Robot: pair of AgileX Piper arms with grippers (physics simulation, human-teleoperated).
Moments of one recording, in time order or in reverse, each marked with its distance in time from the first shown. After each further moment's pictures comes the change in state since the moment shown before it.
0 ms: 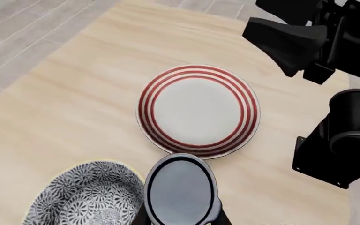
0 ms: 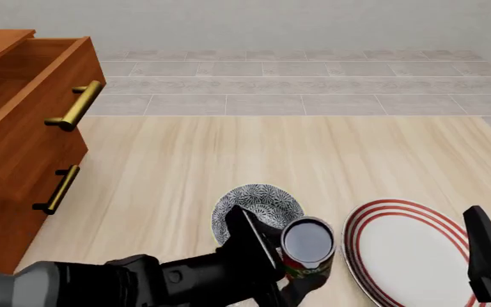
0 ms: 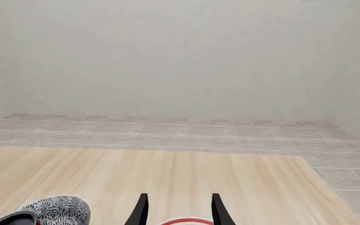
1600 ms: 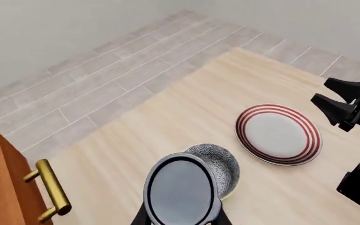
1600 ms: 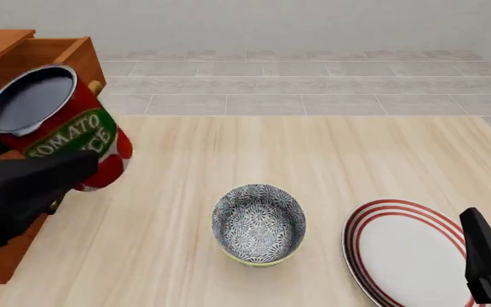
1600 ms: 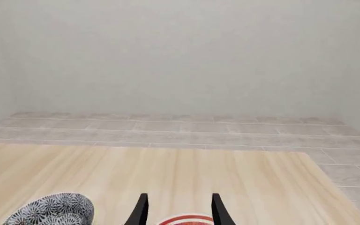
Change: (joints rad) left arm 0.409 -0.942 -0.257 1.060 0.063; right arm 0.011 0.000 0.004 0.010 0.013
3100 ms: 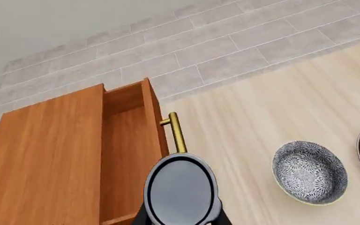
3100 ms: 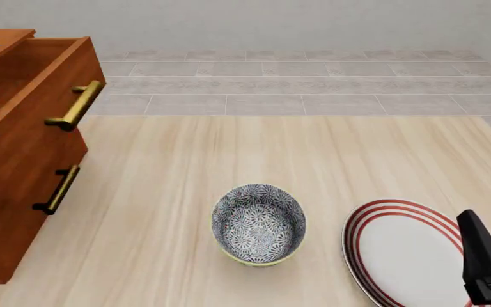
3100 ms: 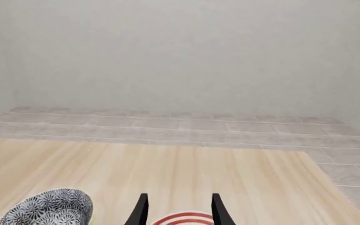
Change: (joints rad) left arm 0.575 0.137 -0.454 0.447 0.122; right arm 0.004 0.000 0.007 0.005 -0.015
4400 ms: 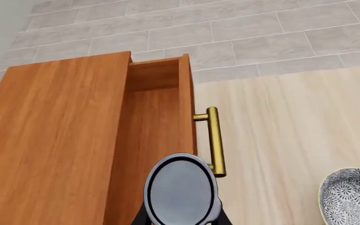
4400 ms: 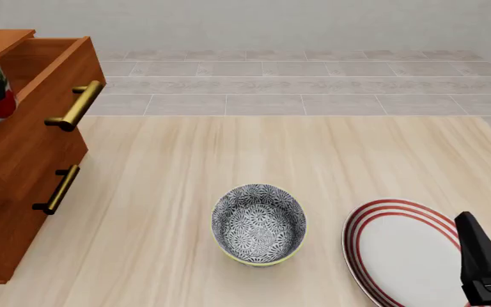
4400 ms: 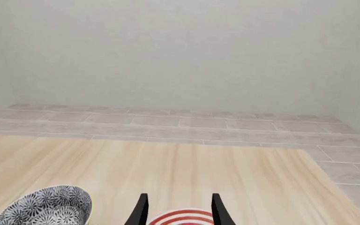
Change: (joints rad) left arm 0.200 0.158 0.208 -0.265 -0.046; right arm -0.001 0.000 0.010 0.000 -0.006
